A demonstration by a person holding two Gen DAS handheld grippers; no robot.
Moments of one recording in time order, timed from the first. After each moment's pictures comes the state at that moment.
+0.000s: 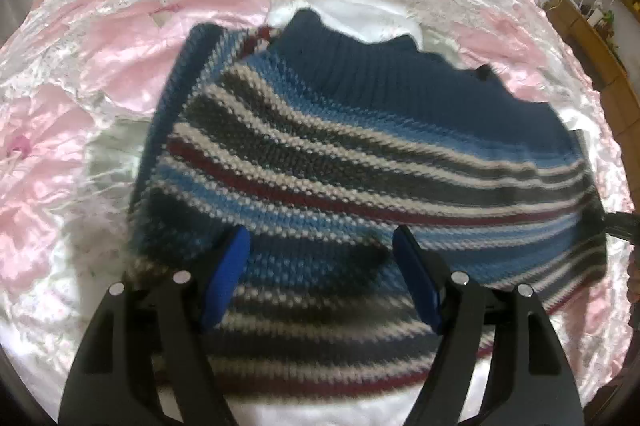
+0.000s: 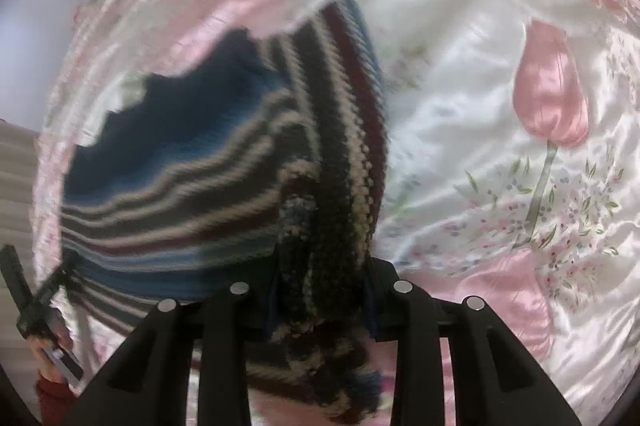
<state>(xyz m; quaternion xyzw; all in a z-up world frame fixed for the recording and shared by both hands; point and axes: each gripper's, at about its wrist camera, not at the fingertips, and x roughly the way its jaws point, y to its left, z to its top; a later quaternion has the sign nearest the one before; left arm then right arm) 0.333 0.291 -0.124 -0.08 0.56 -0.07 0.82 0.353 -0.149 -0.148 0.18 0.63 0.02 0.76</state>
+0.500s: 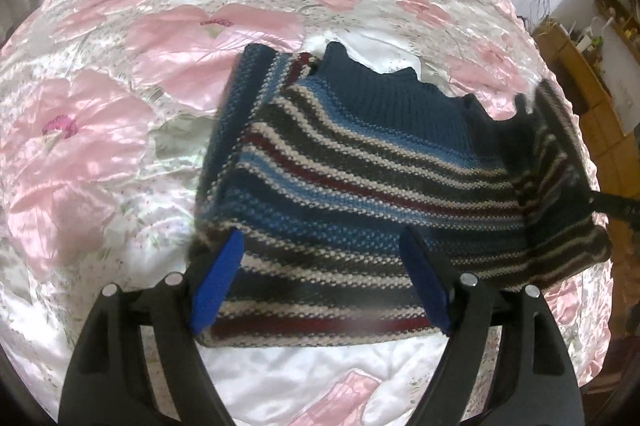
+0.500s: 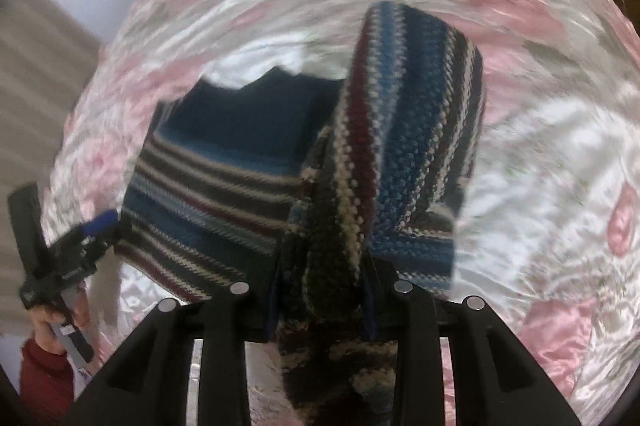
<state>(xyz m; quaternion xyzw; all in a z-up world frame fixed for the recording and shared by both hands) 0.308 0.337 -0.100 -0.12 0.55 -0.07 0.83 0.361 0.043 -0.079 0.04 0.61 0.13 0.78</state>
